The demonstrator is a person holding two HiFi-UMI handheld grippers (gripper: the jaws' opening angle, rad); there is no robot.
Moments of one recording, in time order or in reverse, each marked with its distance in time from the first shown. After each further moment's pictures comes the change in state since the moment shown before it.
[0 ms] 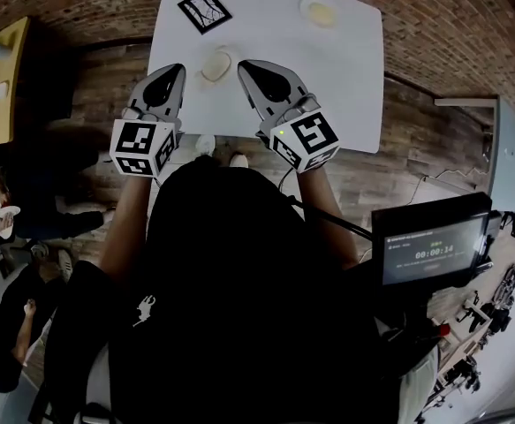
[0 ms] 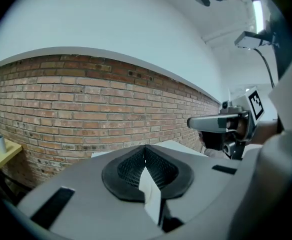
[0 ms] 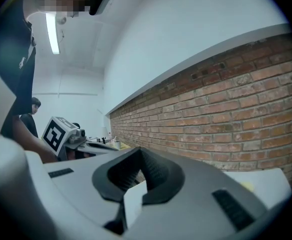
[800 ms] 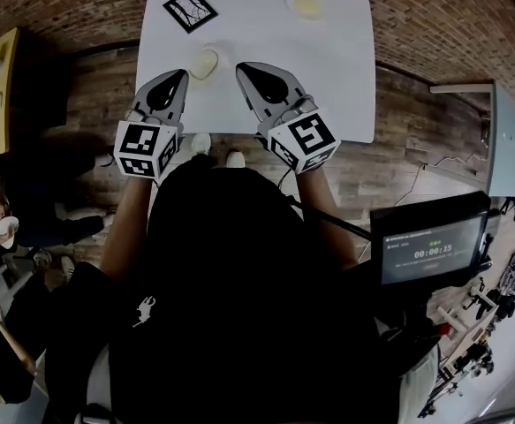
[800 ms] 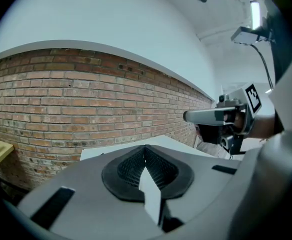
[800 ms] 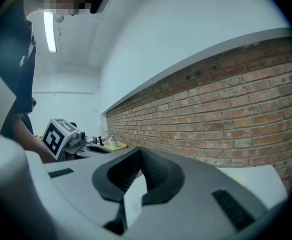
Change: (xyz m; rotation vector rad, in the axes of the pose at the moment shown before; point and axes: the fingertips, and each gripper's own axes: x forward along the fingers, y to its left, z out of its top) left arm 0.014 -0.019 -0.019 0.016 0.053 -0.075; right arm -0.010 -0.009 -0.010 0.014 0.016 -0.042
